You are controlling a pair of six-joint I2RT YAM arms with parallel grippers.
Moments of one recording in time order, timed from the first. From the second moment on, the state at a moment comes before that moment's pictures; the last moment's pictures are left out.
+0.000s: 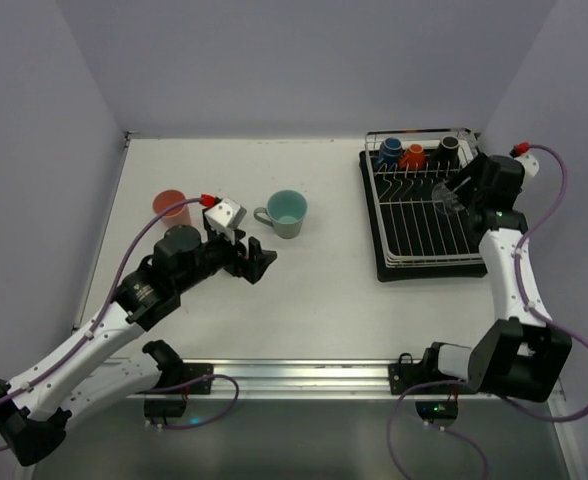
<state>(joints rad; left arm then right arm) -0.72 0.77 0.78 -0.28 0.03 -0.17 -0.19 1.33 1.11 -0.33 0.23 0.54</state>
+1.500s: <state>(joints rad) -0.74 1.34 1.12 -0.30 0.07 -0.40 0.34 0.89 0.47 0.38 -0.56 1.06</state>
